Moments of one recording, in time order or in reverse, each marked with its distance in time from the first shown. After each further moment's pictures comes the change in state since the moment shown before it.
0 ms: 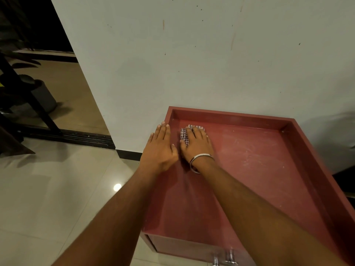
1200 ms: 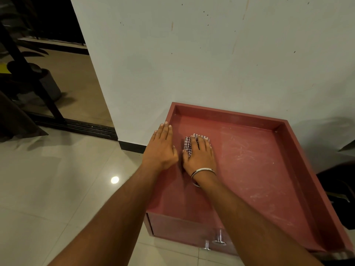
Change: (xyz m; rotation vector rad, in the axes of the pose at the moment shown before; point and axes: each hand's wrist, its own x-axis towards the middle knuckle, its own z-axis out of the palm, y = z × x) left_hand -0.032 0.007 -0.006 0.057 -0.016 0.019; right_hand -0.075 -0.004 -0.015 -0.012 0.019 0.049
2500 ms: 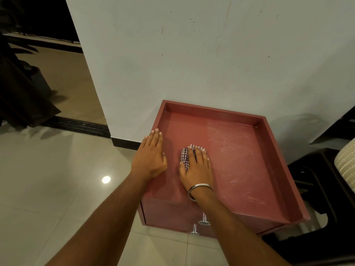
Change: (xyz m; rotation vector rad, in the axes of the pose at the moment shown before) left_hand -0.057 0.010 -0.002 0.111 -0.005 0.022; right_hand -0.080 0.019 -0.018 -0.031 0.028 0.025
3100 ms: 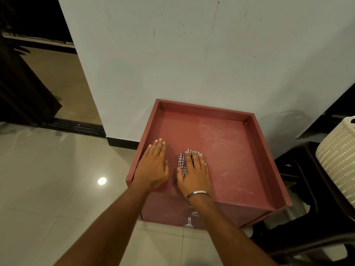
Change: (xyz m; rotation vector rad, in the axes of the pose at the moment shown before) left_hand -0.036 0.033 0.008 -0.044 -0.023 0.068; right_hand -0.039 0.008 -0.011 0.036 0.037 0.018
